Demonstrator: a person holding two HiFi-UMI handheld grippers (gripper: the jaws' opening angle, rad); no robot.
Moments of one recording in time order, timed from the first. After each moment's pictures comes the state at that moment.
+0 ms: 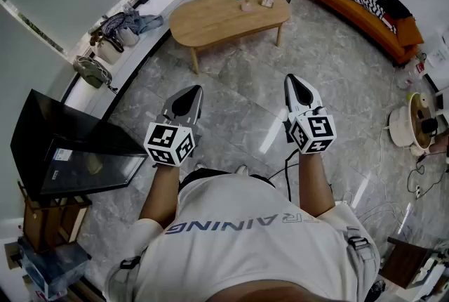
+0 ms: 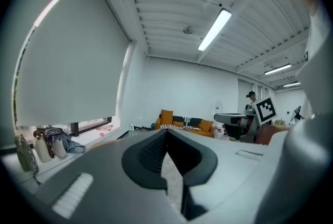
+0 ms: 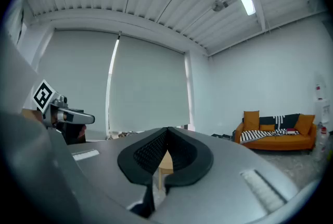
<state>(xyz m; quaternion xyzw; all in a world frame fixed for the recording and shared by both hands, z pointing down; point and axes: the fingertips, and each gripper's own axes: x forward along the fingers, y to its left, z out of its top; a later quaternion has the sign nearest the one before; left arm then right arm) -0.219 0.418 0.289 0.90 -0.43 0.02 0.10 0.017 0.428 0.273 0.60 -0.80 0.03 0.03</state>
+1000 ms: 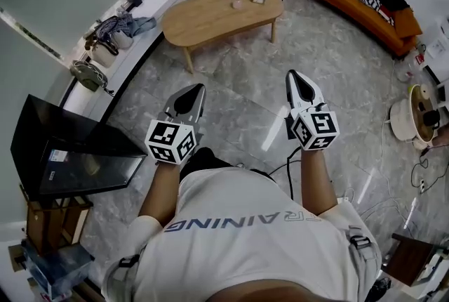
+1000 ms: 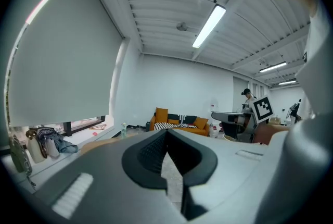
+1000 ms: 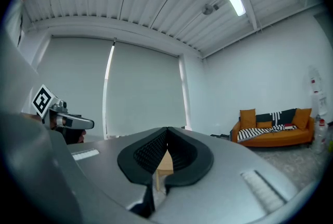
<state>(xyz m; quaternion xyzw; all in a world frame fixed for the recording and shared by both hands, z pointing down) -0.159 0.432 0.294 0.91 -0.41 0.03 0.09 0.072 0.444 0.276 0.61 -0.79 0.04 0.00</state>
